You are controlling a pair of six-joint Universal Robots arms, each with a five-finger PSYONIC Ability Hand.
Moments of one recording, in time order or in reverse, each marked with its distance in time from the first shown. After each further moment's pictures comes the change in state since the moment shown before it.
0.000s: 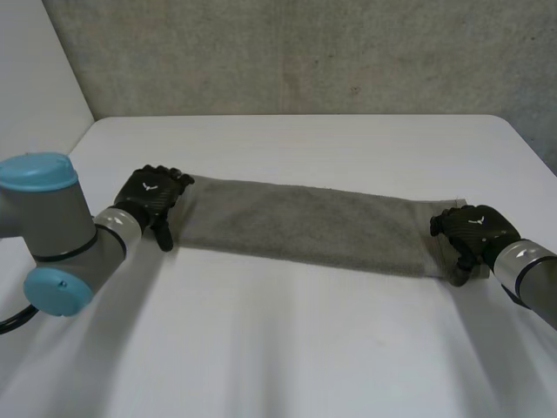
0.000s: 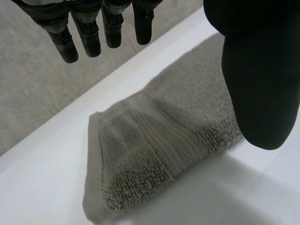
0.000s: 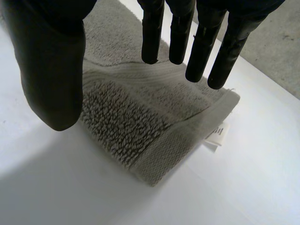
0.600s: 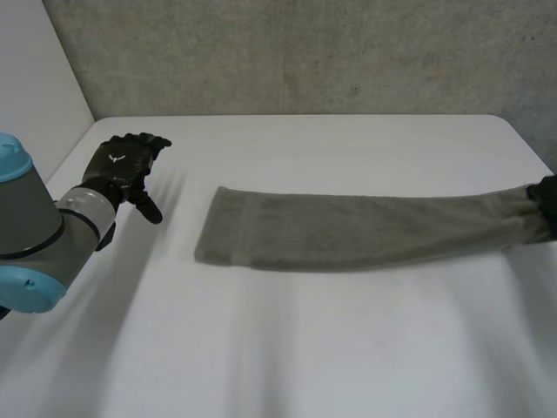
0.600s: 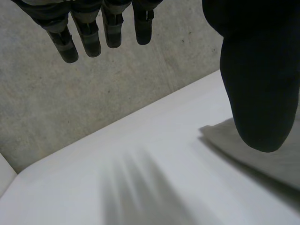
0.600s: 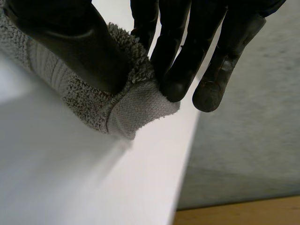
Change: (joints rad) left arm 0.043 0.177 -0.096 0.065 -0.009 -0.221; right arm -0.222 0.003 -0.154 -0.031 0.077 -0.336; left_hand 0.000 0.000 0.000 0.000 0.000; right_hand 0.868 0.886 0.875 0.882 0.867
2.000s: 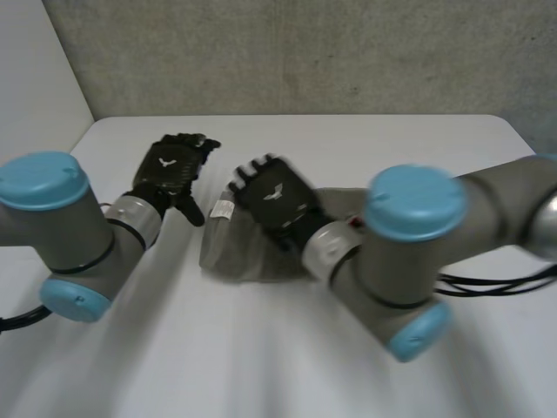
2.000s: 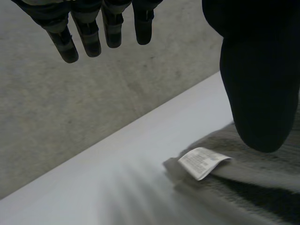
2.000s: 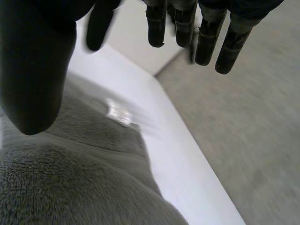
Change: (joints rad) left arm -0.154 -0.074 0.026 0.106 -0.001 0.010; right arm 0.889 0.123 -0.248 -0.061 0.013 0.307; left_hand -0.001 -0.001 0.000 0.000 0.000; right_hand -1.081 -1.076 -1.072 -1.069 -1.089
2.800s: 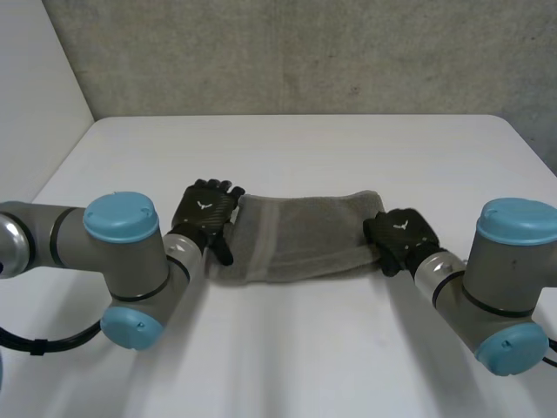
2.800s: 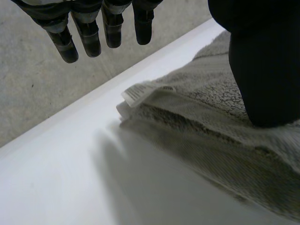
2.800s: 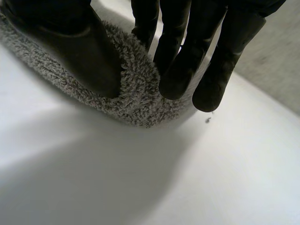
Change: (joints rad) left arm -0.129 -0.192 0.065 -0.011 -0.151 0.075; right arm -0.371 -0.018 0.355 -0.101 0.016 0.180; left_hand 0.000 0.000 0.000 0.000 0.000; right_hand 1.021 0.974 1.090 1.068 1.067
